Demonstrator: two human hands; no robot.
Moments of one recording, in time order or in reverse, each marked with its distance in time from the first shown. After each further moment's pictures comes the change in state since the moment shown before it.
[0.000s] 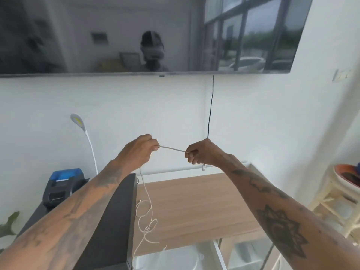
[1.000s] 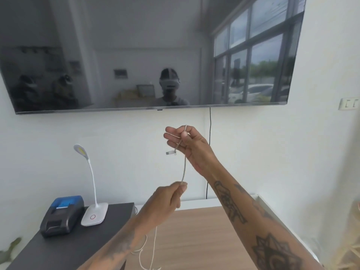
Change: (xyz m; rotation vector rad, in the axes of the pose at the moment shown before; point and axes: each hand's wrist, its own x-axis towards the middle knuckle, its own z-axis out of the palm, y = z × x) left_hand -0.007 0.118 0.033 -0.517 0.014 -0.140; right_hand 0.004 -0.060 -0.063 1.187 -0.058 -0.578
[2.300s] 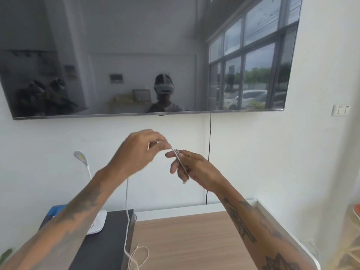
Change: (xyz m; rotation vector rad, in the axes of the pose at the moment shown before) left_hand 0.049 0.042 -0.149 0.194 0.321 0.408; right_hand -0.020 0.006 0.003 -0.380 -0.125 0.236
